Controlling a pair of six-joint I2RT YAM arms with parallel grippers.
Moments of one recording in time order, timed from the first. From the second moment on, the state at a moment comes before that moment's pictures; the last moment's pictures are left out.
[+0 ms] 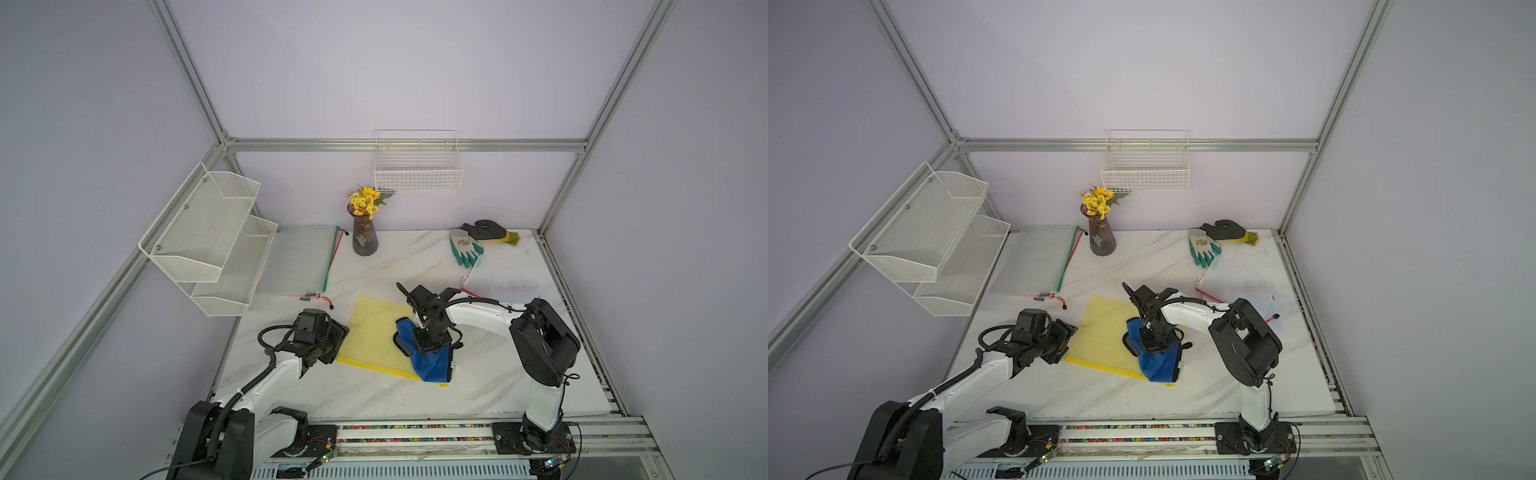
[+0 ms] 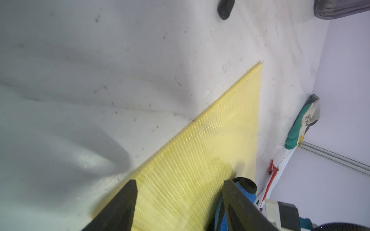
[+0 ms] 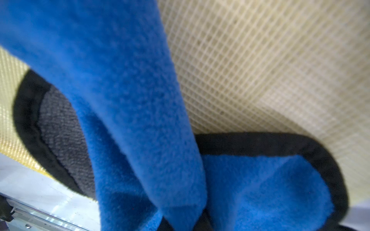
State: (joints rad) left arm -0.20 1.07 0.45 -0.28 0.17 -1.25; right arm 0.74 1.91 1.25 -0.86 -0.17 0.46
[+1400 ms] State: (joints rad) left arm -0.20 0.91 0.23 -0.15 0.29 -1.25; right arm 0.69 1.92 1.27 -0.88 -0.30 0.38
